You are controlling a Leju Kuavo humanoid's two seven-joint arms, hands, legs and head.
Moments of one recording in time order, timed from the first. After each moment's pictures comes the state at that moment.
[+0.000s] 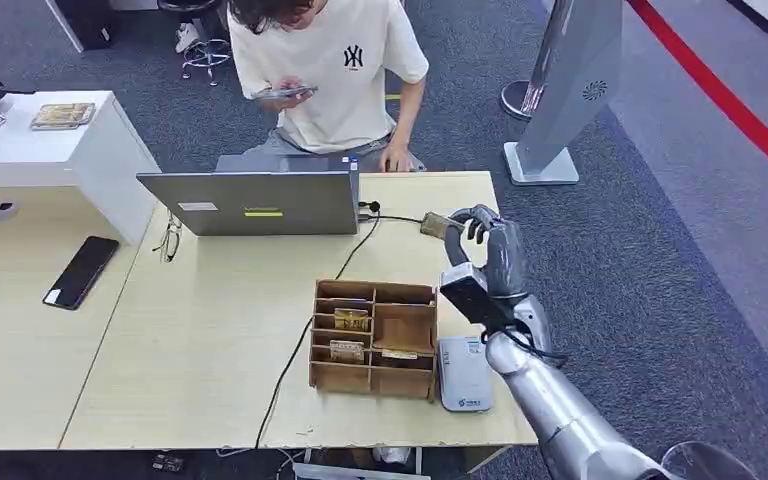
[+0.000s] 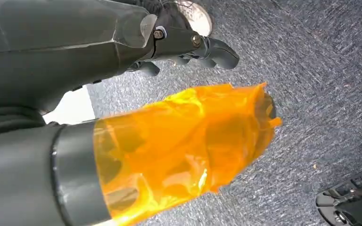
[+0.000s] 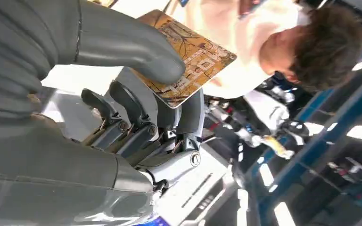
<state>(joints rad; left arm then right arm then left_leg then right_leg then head) -0.13 0.01 -0.60 -0.20 -0.25 0.23 0.23 -0.38 -0.06 0.35 -1.07 0.29 -0.69 -0.53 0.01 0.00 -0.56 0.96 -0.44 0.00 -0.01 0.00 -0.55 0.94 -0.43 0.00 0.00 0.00</state>
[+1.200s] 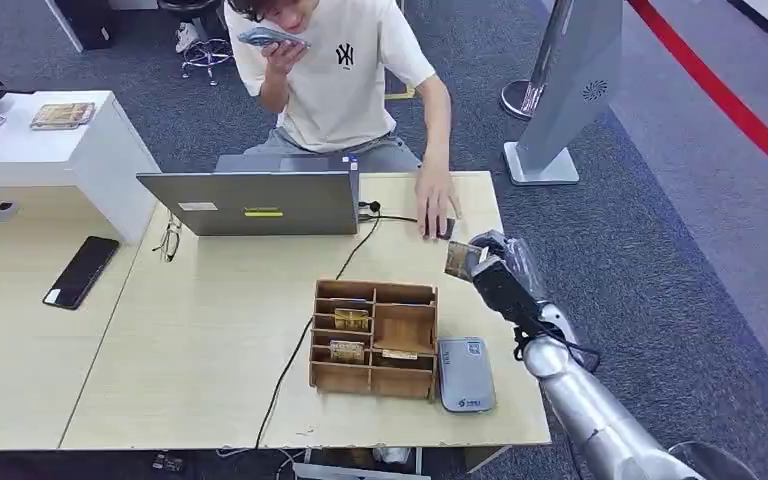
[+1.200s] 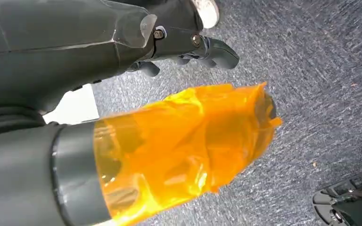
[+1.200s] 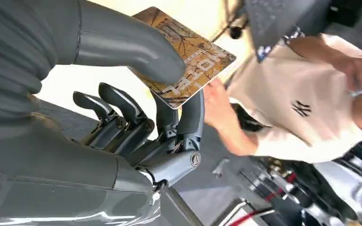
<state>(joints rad) -0.11 0.01 -0.57 -0.20 -0.23 0.25 0.22 -0.35 -0.16 0.33 -1.04 0.18 -0.42 -0.41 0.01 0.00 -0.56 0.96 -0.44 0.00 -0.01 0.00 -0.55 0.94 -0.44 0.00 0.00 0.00</state>
